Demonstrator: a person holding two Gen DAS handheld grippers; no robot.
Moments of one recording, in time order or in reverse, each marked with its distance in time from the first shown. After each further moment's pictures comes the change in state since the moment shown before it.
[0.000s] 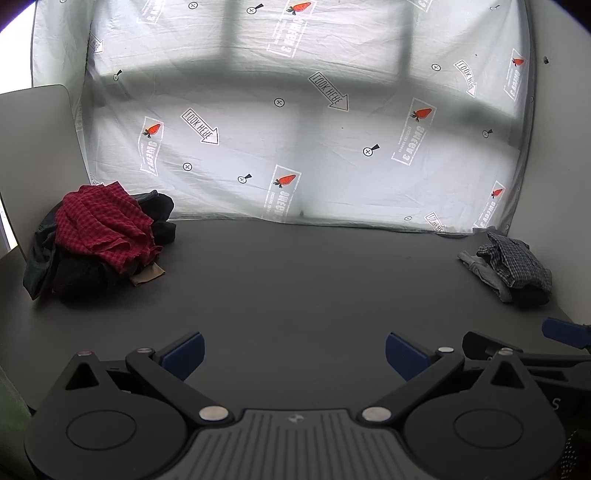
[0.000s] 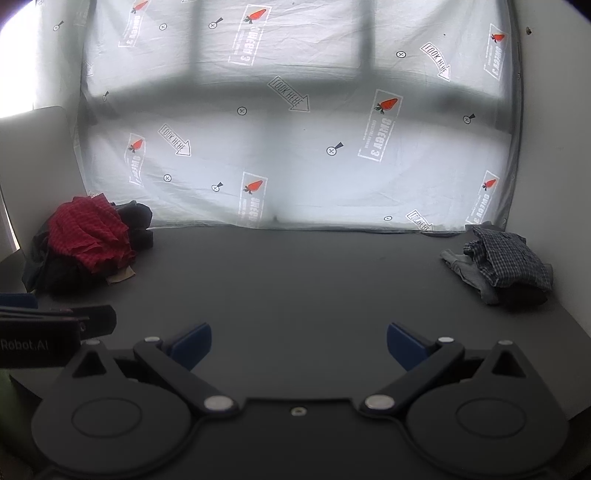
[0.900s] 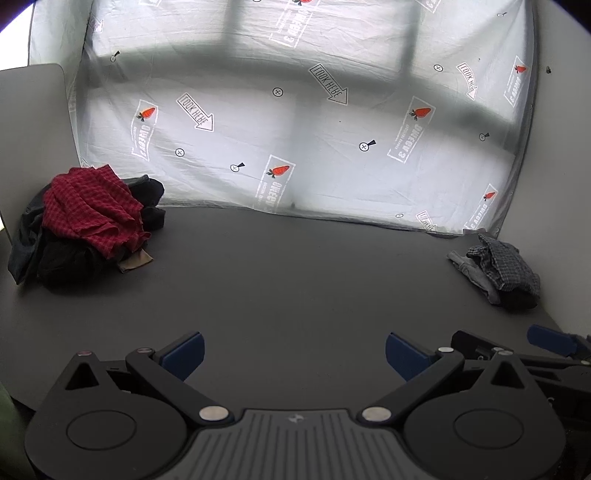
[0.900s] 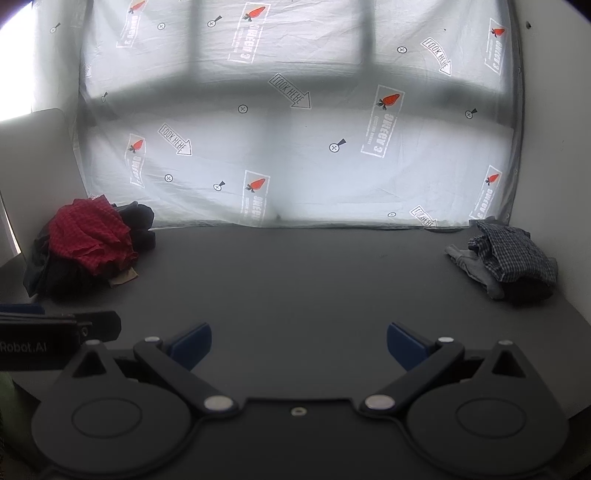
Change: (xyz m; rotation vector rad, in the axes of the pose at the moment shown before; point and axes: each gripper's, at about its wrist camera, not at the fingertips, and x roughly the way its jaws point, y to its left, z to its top) left arm 0.017 0.024 0.000 -0.096 0.051 -0.124; right arm 0.013 0.002 0.006 0.074 0.015 0.045
